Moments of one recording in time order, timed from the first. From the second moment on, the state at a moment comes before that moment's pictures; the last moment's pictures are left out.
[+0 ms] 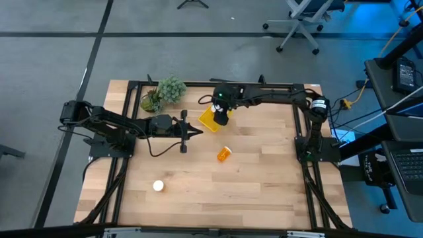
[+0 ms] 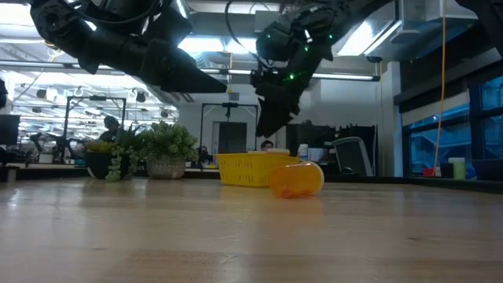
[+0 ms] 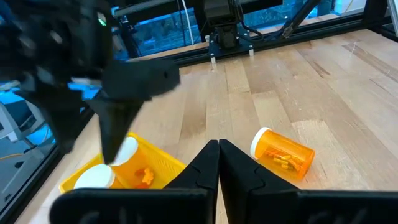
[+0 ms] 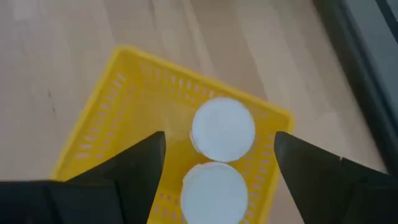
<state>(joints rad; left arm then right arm) 0.06 1.32 0.45 0.62 -0.07 0.22 -0.34 1.90 1.45 -0.52 0.06 -0.08</state>
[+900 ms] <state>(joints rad) 0.04 1.32 0.45 0.63 -0.11 0.23 0.02 1.37 0.84 0.08 0.40 0.05</state>
